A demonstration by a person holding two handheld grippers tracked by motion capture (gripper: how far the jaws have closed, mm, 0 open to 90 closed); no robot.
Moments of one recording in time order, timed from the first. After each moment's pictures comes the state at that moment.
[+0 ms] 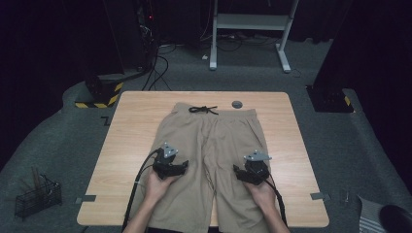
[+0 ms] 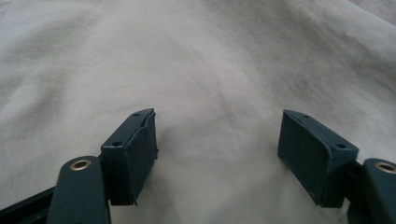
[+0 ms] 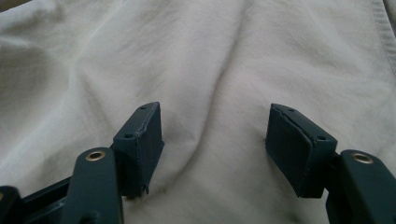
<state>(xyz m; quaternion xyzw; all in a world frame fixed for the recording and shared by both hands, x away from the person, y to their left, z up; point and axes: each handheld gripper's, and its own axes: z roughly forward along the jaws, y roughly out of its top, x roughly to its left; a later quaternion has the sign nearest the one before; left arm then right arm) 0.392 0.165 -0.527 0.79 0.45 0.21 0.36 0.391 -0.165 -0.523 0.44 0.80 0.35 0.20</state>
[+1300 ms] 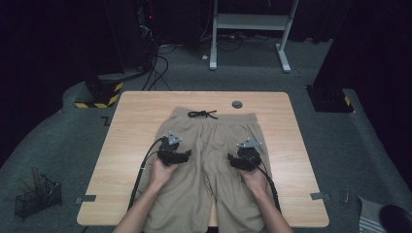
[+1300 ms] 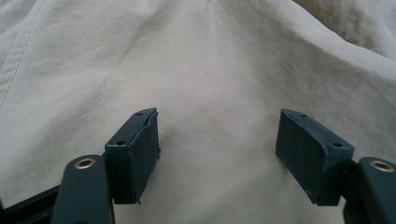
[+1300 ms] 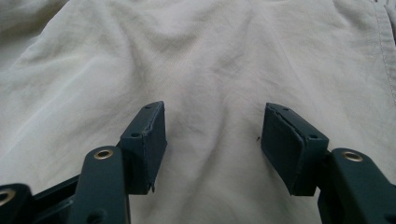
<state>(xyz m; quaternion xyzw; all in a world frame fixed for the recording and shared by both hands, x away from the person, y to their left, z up) 0.442 0.158 -0.526 0.79 0.46 0.21 0.36 0.437 -0.143 -0.523 0.44 0.80 0.34 0.20</state>
